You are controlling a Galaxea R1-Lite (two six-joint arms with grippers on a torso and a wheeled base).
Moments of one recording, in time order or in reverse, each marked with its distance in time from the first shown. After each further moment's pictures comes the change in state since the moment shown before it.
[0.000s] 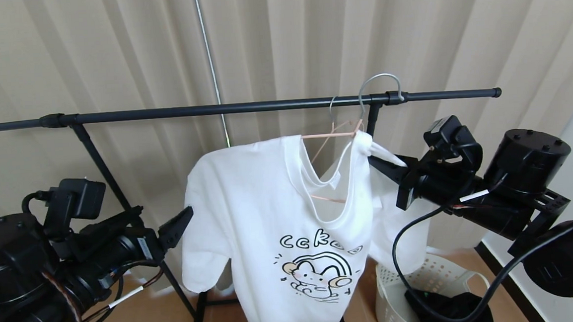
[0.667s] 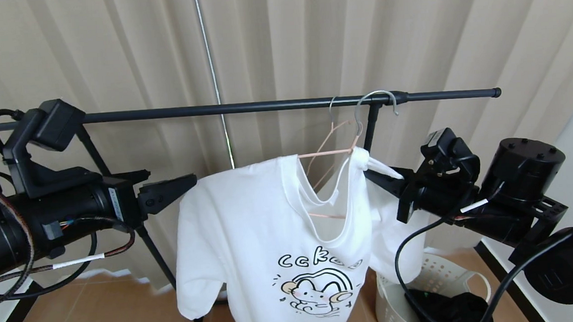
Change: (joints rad) left arm -0.002 -0.230 -0.471 0.807 -0.258 0.004; right arm -0.001 0.010 0.036 -0.002 0.081 -0.009
